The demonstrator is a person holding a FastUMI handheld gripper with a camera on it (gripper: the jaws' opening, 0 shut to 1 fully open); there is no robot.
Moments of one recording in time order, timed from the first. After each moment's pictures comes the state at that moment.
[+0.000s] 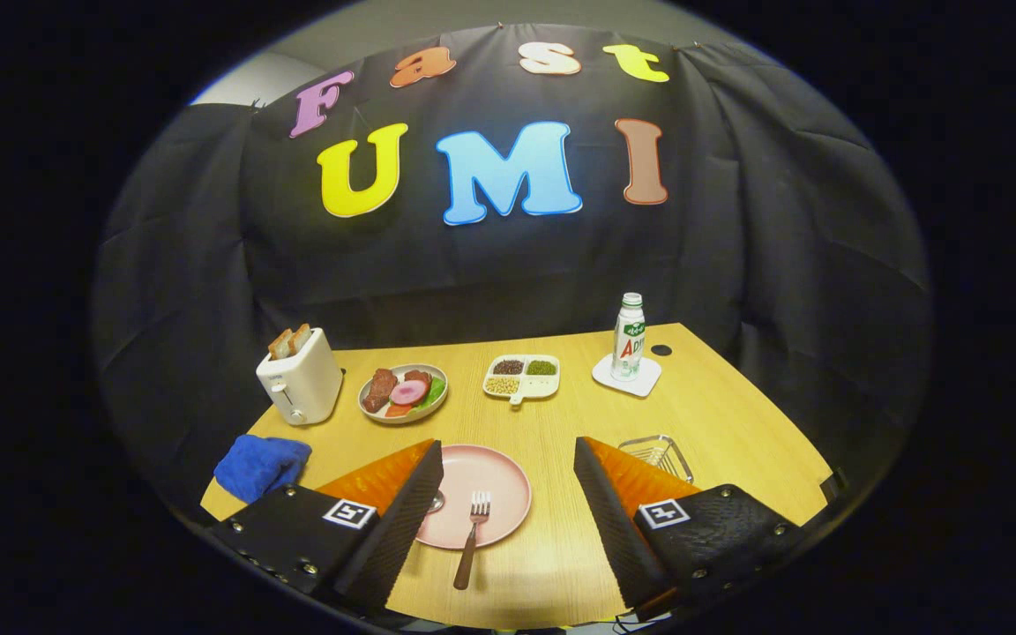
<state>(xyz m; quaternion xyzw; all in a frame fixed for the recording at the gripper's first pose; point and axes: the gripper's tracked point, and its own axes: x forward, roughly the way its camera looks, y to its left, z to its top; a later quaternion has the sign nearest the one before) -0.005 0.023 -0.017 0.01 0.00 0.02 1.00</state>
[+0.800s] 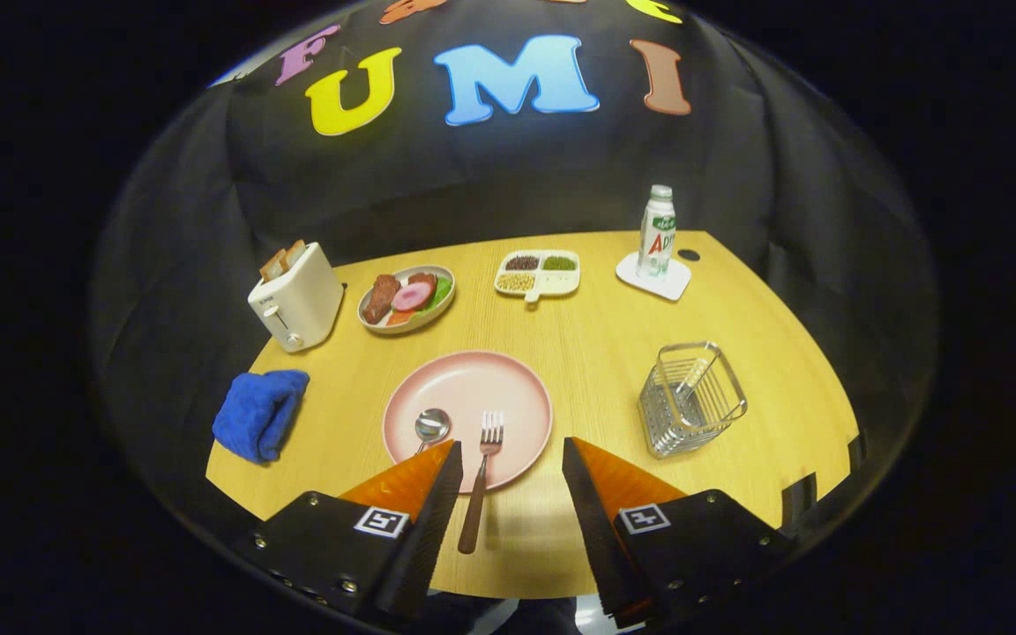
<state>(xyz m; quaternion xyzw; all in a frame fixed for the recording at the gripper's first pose) 0.020 0.047 -0.133 0.03 0.21 0.06 0.98</state>
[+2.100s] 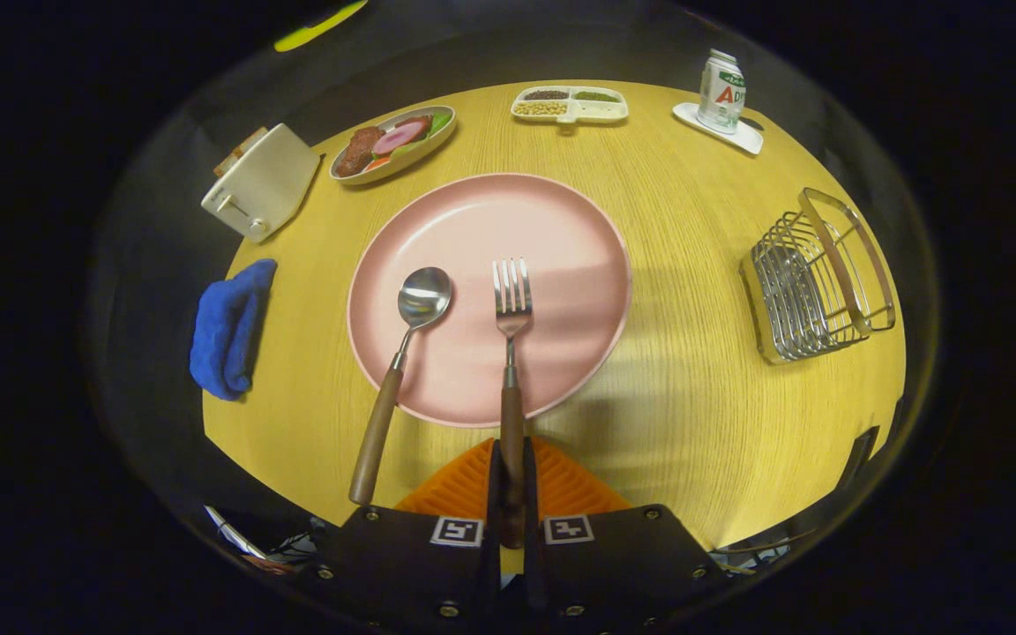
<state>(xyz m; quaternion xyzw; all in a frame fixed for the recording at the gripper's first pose) 0.044 0.085 -0.240 0.04 0.43 0.09 0.90</state>
